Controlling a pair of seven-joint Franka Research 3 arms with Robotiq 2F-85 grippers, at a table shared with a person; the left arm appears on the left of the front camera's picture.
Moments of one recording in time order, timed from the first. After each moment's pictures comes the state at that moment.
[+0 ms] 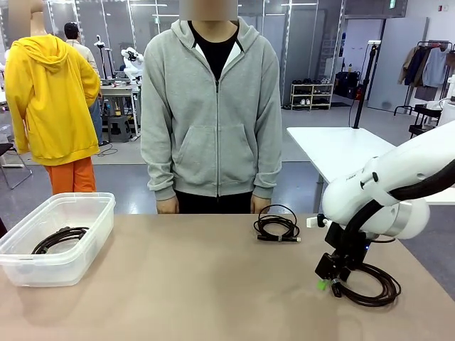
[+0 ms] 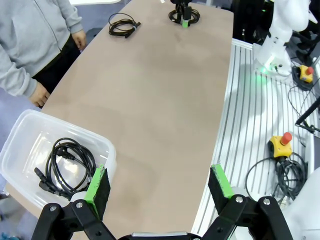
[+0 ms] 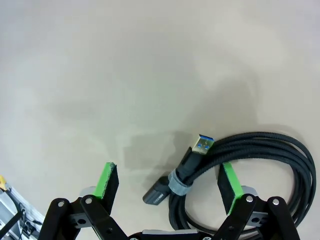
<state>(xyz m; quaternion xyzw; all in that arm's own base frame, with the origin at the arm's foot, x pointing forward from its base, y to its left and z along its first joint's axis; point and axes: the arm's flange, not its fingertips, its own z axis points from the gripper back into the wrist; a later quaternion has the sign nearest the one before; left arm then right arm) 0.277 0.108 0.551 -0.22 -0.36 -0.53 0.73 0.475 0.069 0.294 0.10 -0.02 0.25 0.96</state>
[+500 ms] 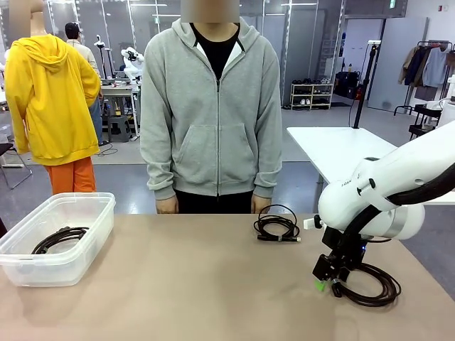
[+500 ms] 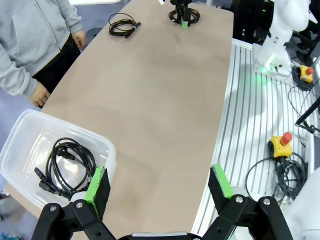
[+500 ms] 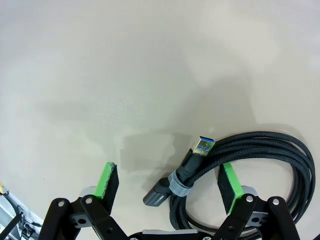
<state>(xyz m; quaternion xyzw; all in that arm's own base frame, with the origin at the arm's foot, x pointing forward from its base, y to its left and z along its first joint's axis) 0.277 0.108 0.551 -0.22 -0.36 -0.53 0.73 0.475 0.076 0.294 0.08 -0.01 0.24 0.97</state>
